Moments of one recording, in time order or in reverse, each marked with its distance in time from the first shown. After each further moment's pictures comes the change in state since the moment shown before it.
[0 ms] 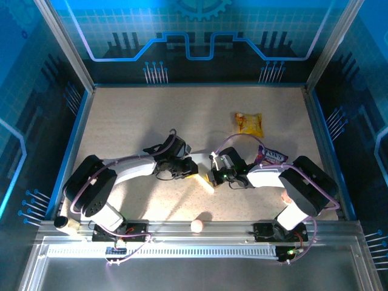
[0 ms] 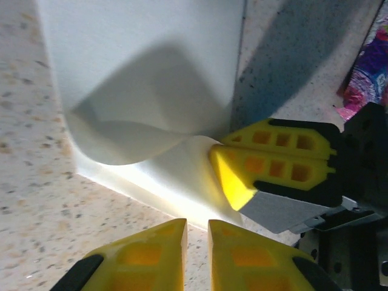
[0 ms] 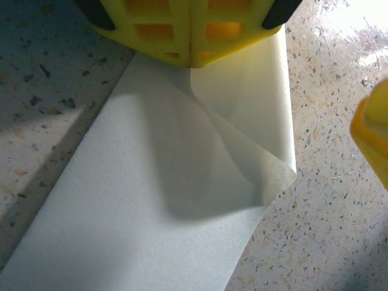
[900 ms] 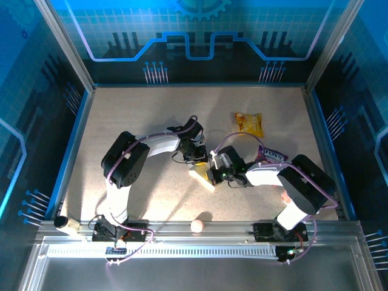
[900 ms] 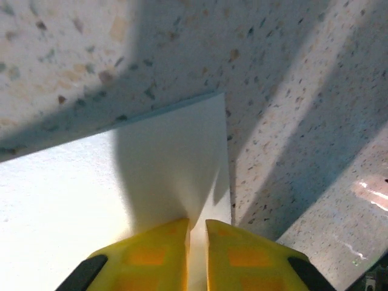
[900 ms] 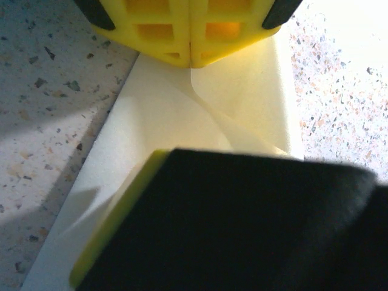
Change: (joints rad) left arm 0.037 0.433 0.508 -0.293 -0.034 0.219; right arm 0.000 0.019 0.025 -0.007 0.015 0.000
